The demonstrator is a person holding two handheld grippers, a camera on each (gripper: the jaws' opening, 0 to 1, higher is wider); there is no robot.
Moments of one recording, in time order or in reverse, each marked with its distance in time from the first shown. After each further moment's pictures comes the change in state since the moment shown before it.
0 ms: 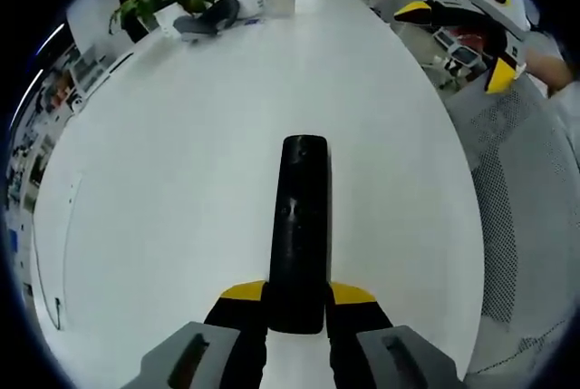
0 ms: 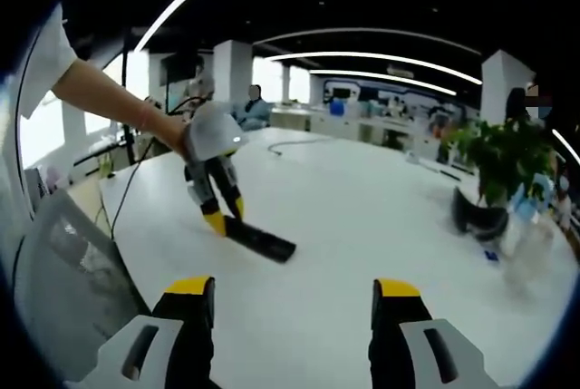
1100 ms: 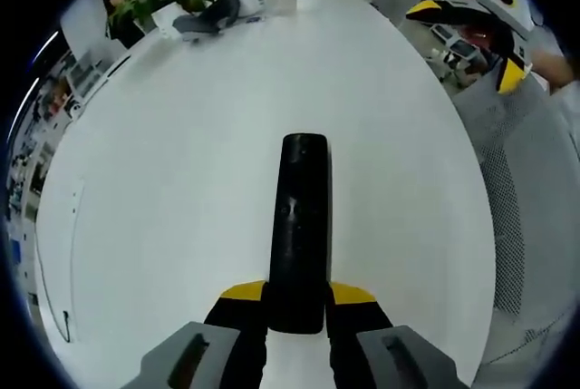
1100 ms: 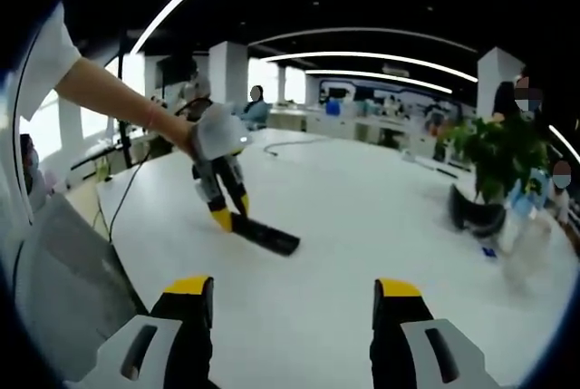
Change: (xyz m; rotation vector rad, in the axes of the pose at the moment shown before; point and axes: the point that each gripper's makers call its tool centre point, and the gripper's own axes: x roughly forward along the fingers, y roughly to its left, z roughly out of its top) left arm 0.003 0.020 0.004 0.031 0.017 0.008; right arm -0.001 -0.004 -0.001 0.020 -0.004 -0.016
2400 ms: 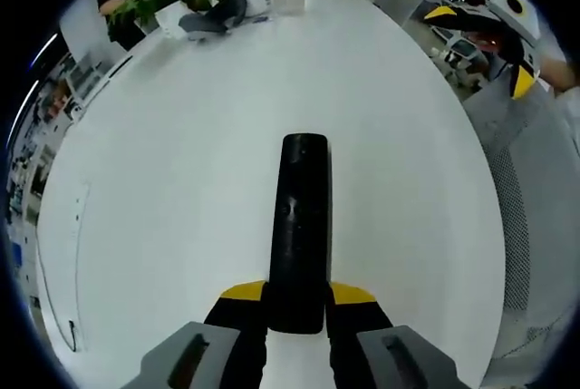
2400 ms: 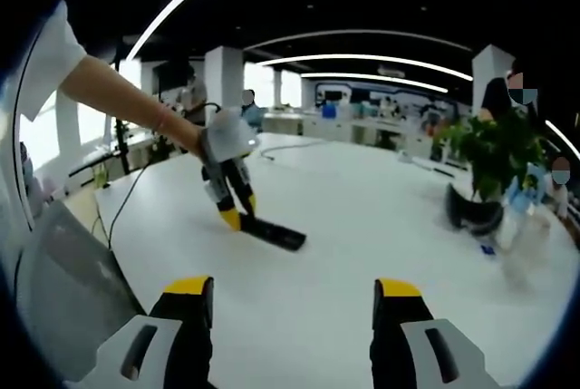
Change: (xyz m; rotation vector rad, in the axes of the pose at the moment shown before) left arm 0.002 0.024 0.005 0.009 -0.003 0.003; right arm -0.001 -0.003 0.003 0.021 -0.020 -0.008
